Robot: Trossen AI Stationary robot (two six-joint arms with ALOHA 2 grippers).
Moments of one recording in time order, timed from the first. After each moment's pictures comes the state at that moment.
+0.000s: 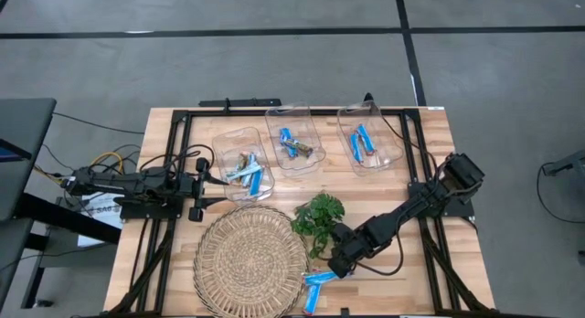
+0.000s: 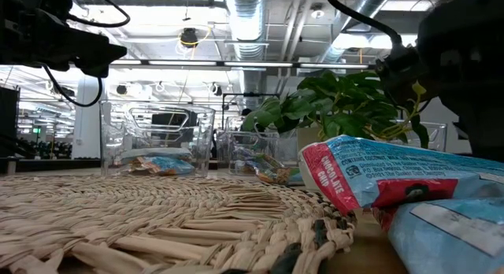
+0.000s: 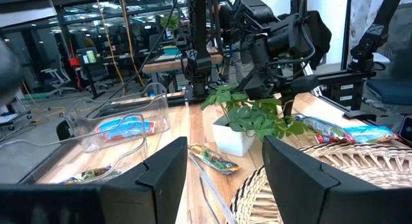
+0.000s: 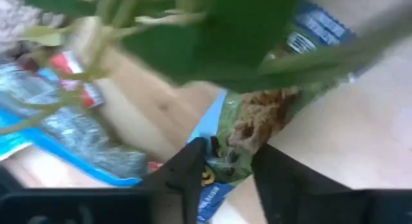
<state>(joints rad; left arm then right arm) -0.12 0.02 0.01 0.04 -0.06 0.14 0.57 1.79 0.99 -0.47 -0.05 1.33</state>
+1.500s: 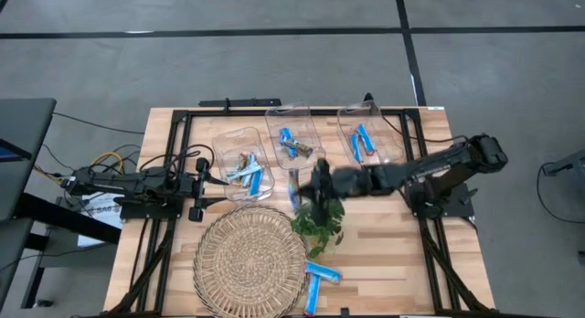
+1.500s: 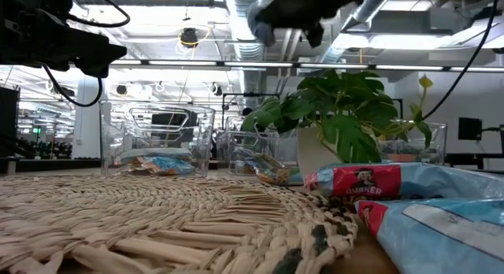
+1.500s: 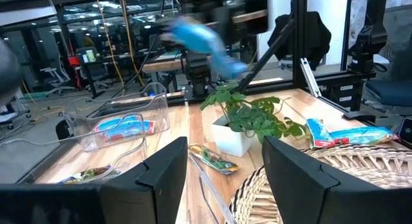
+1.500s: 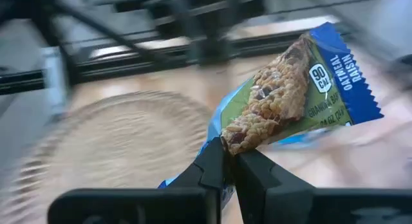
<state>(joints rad) -0.12 0.02 0.01 0.04 -0.06 0.13 0.17 1.49 0.99 0.07 0.19 0.17</state>
